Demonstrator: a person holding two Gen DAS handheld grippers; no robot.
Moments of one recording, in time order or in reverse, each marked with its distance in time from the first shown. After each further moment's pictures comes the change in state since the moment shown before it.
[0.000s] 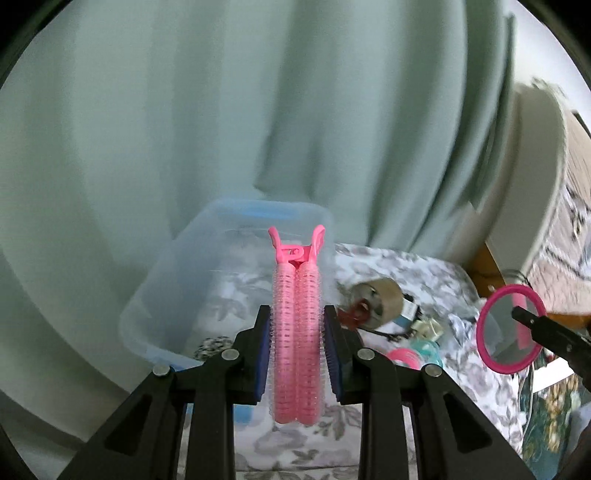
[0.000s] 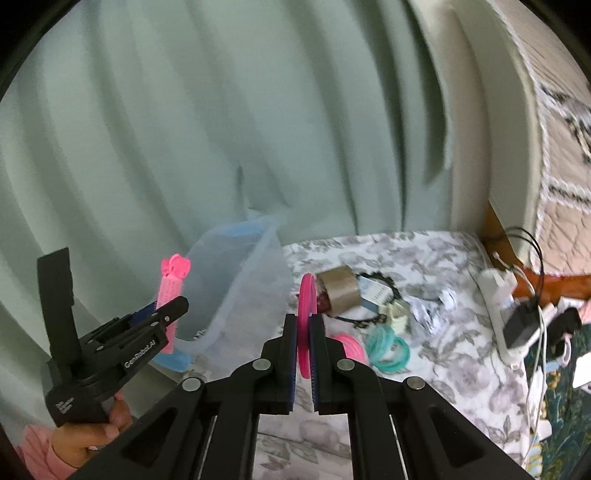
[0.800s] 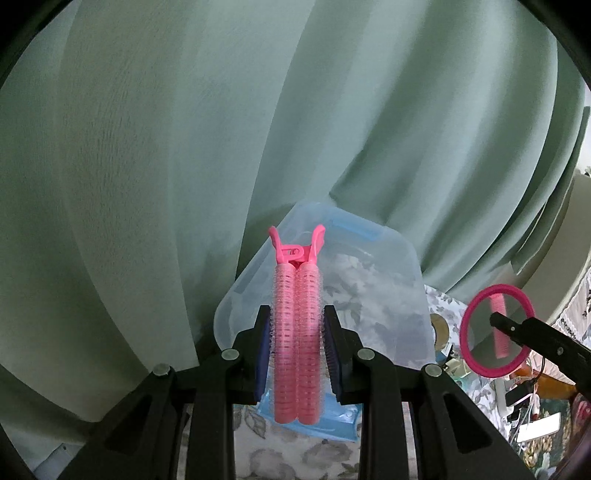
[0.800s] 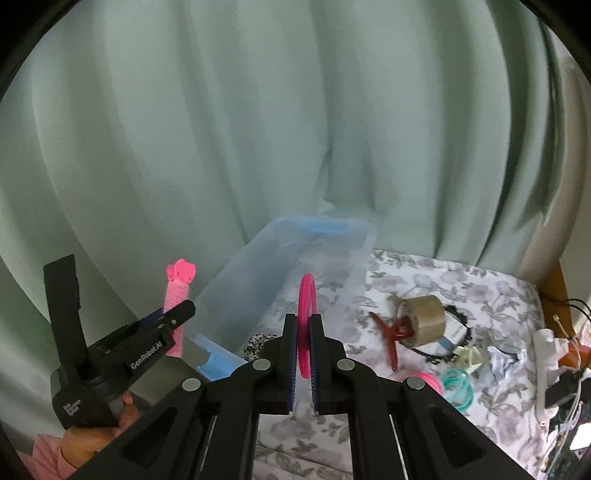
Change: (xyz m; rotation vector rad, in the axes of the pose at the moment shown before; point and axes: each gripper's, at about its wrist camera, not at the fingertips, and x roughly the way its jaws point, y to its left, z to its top) left arm 0.010 0.113 -0.007 -0.241 -0.018 0.028; right arm 0.062 0.124 0.021 -0.208 0.074 0.098
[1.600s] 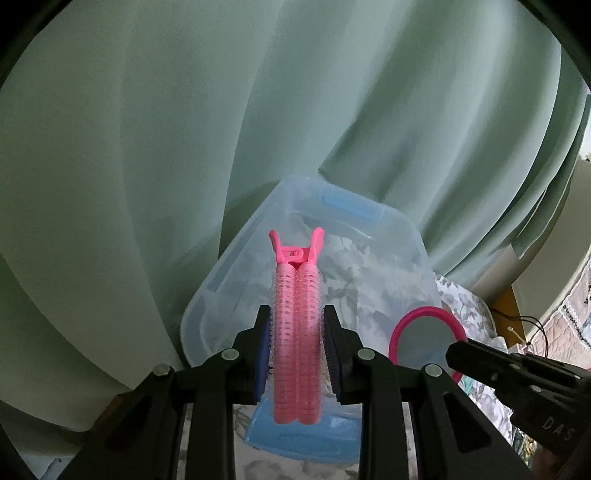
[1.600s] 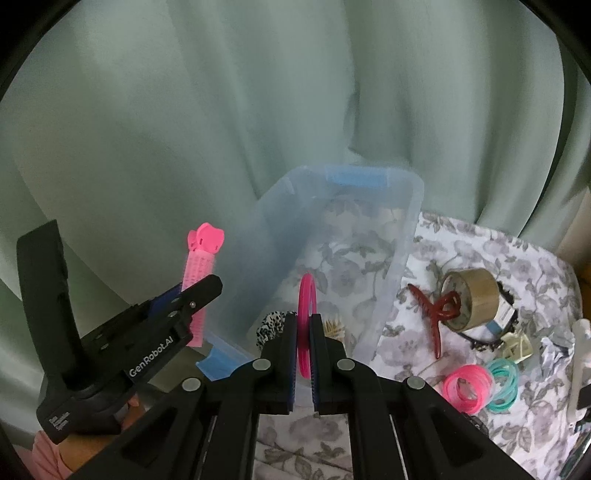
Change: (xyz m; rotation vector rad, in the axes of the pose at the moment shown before) left arm 0.044 0.004 0.003 0.032 0.079 -0.051; right arm 0.084 0.009 -0.008 0.020 0.171 0.058
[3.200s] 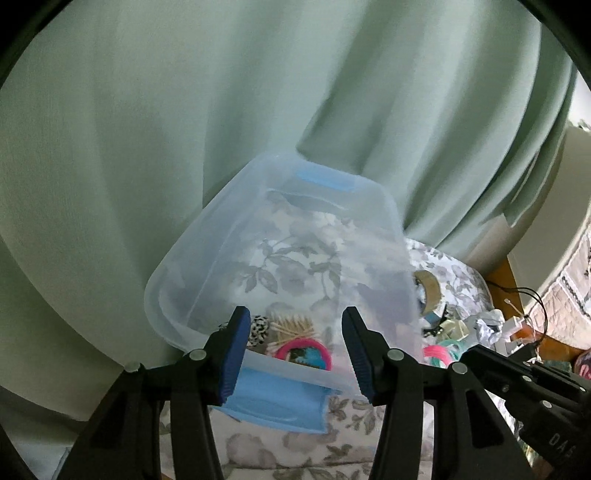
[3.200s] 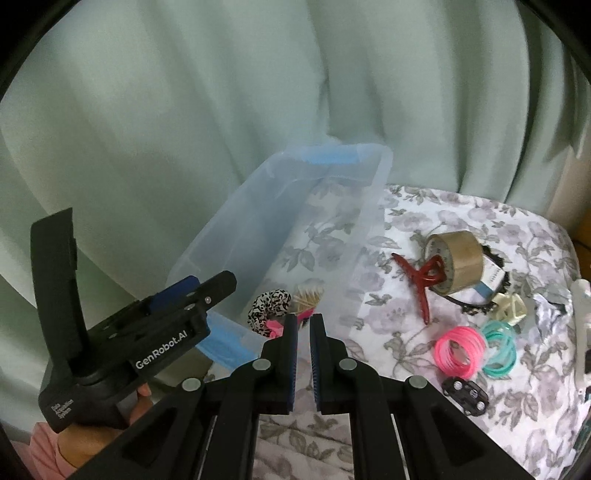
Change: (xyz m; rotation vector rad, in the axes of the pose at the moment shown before) left arm -0.018 -0.047 -0.015 0.074 0.061 0.017; right arm -0.033 -0.032 -0.028 0.075 -0.007 0.014
